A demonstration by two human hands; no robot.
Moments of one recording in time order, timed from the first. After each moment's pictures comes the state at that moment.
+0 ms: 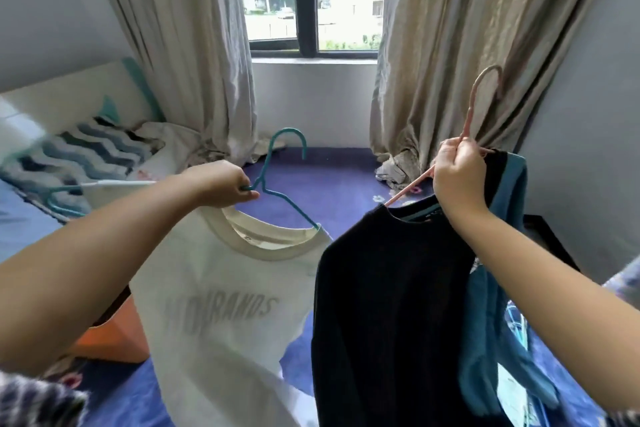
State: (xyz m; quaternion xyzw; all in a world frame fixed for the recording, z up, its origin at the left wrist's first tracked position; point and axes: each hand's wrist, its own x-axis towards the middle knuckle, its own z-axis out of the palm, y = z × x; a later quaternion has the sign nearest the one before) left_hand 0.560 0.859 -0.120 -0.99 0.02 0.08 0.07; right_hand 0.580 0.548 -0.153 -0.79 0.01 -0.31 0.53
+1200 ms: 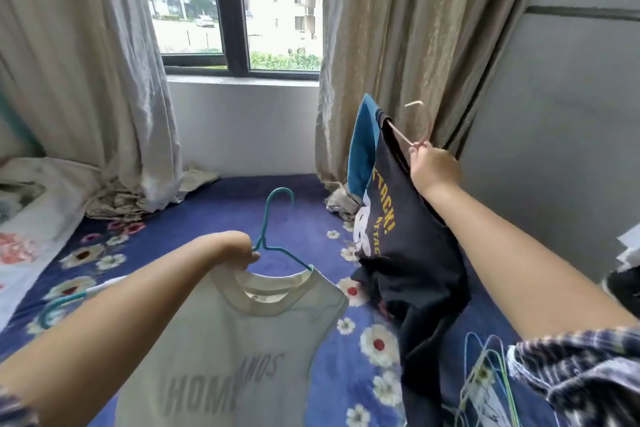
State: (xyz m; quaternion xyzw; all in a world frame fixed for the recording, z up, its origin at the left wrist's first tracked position) left_hand 0.768 0.816 -0.189 -0.97 0.04 0.25 0.02; right_hand 0.791 0.517 -0.134 -0.96 0.16 -0.19 0.09
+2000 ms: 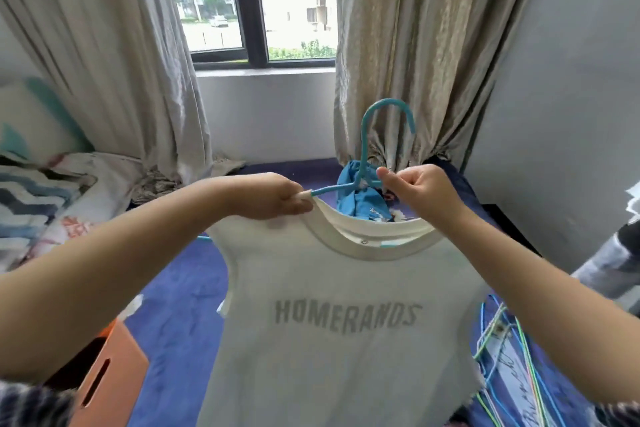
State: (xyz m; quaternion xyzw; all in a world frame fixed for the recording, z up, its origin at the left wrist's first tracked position) left_hand 0.656 0.828 -0.109 -0.95 0.27 0.13 -0.06; right_hand 0.634 0.591 -0.154 -0.87 -0.10 -0.17 0.46
